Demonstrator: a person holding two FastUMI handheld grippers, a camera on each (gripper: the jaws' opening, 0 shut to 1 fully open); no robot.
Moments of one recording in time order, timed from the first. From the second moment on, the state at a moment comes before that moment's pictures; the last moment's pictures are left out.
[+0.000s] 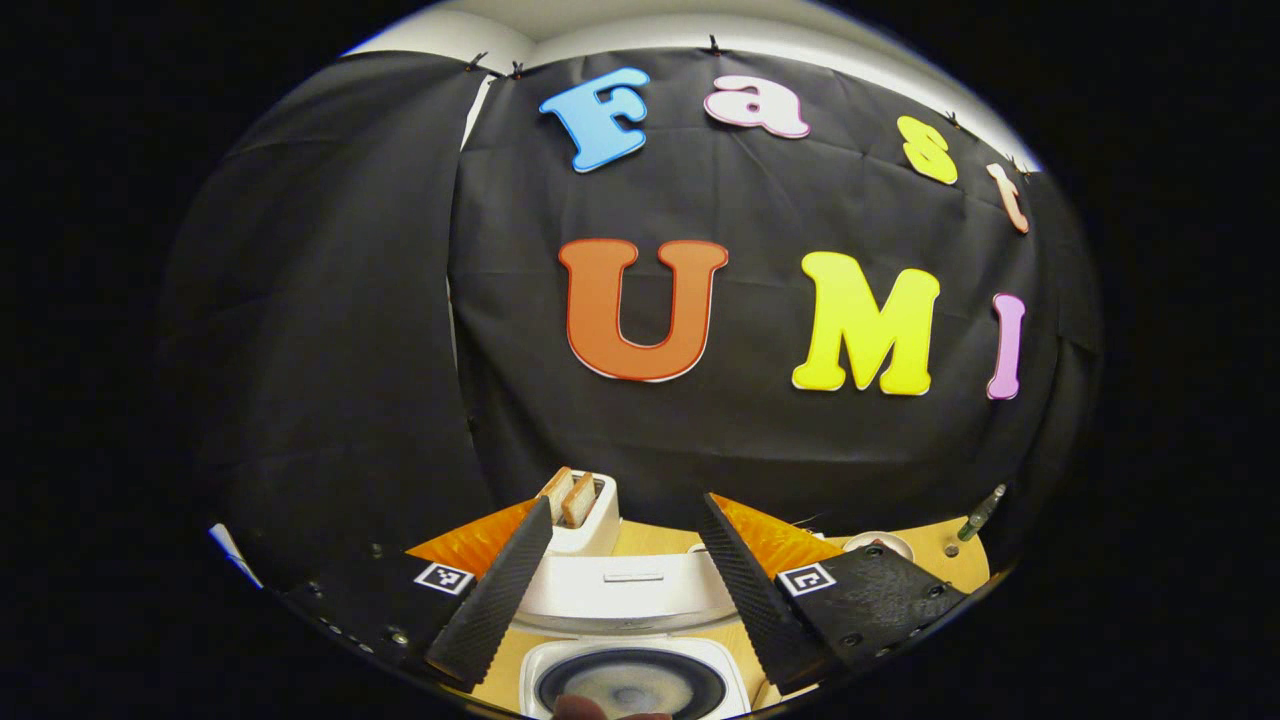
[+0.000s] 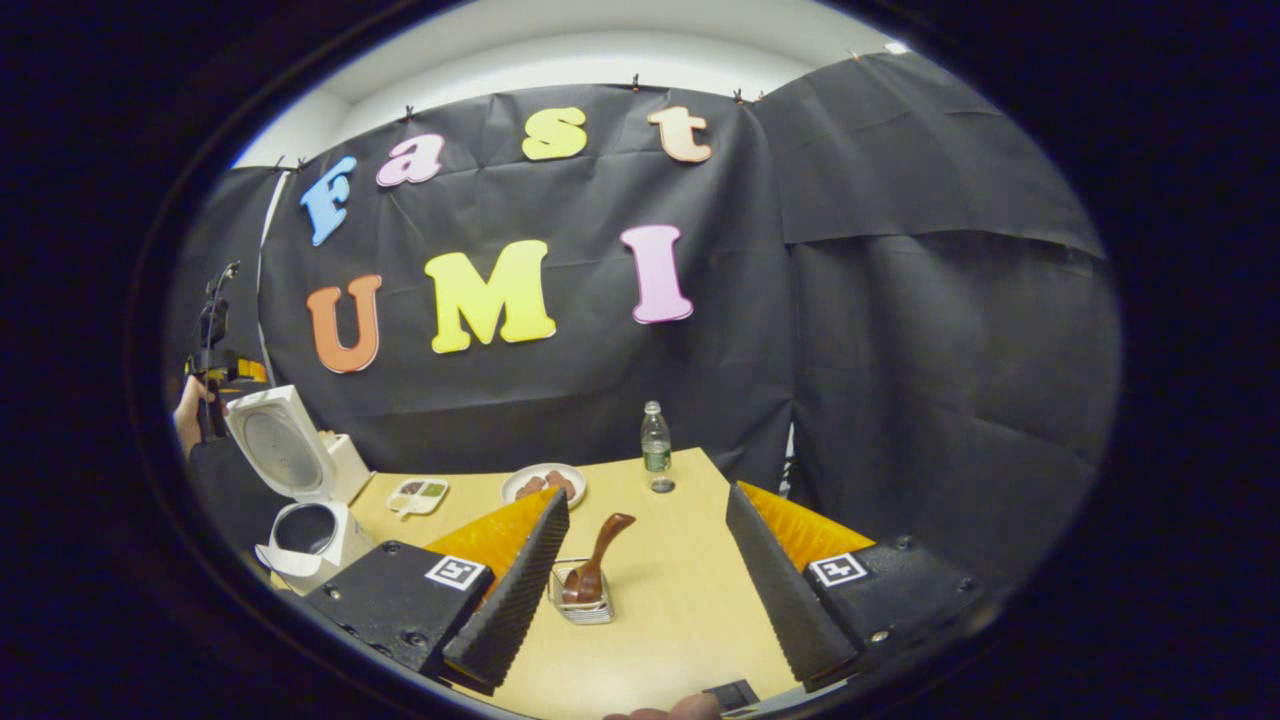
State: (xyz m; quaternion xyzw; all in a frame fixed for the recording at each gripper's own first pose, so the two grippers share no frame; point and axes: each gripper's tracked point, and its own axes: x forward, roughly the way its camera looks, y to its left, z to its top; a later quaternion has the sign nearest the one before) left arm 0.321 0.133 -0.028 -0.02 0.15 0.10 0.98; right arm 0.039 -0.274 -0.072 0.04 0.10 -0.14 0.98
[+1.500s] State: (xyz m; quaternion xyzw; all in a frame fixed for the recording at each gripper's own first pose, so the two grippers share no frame) left arm 0.110 0.060 -0.229 -0.11 0.43 0.06 0.89; right arm 0.105 -0.157 -0.107 0.06 0.15 0.02 0.99
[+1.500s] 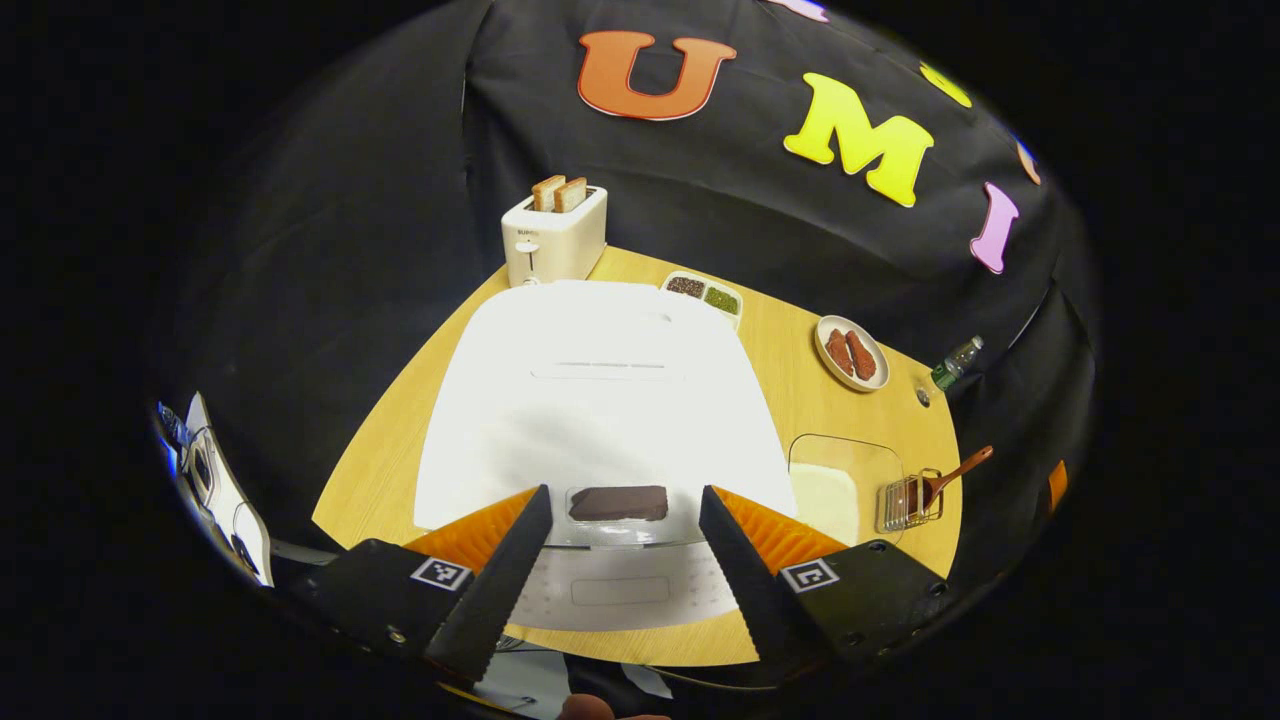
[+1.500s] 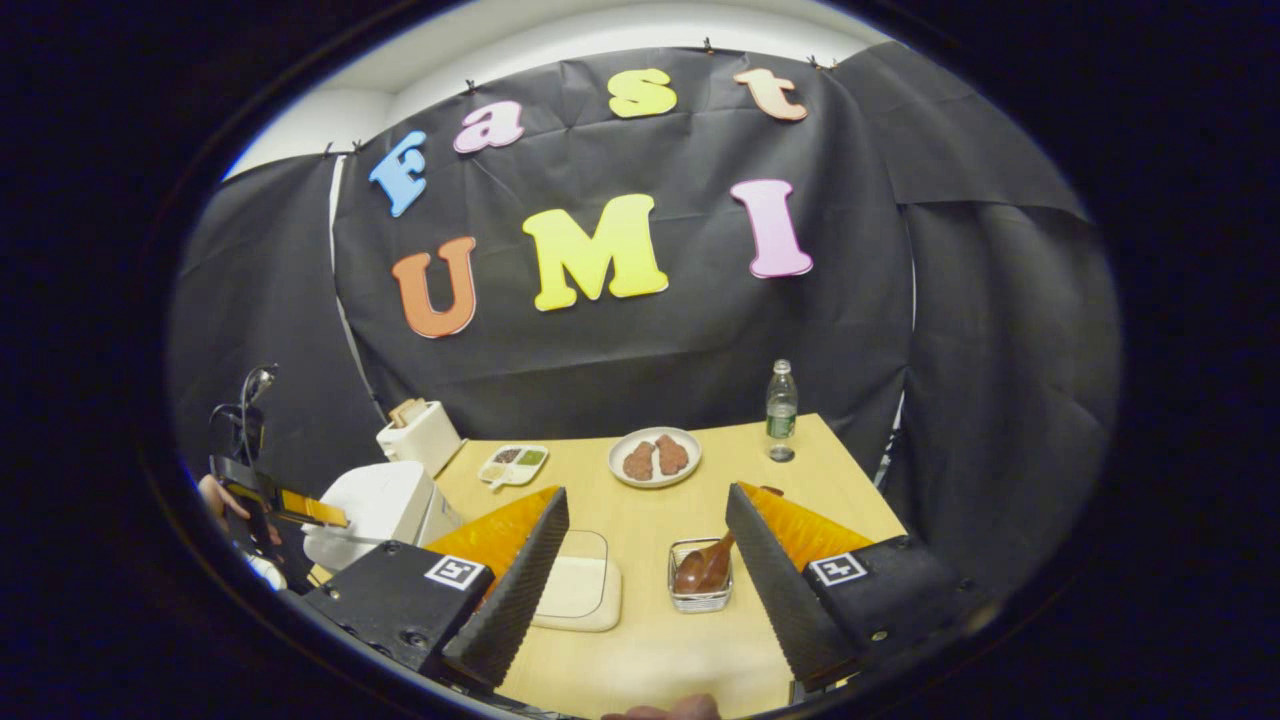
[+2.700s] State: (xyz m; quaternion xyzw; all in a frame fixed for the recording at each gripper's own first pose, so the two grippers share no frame) left arm 0.102 0.060 -0.209 -0.11 0.39 0.11 0.91; right arm 0.108 -0.120 -0.087 0.05 0.11 0.07 0.99
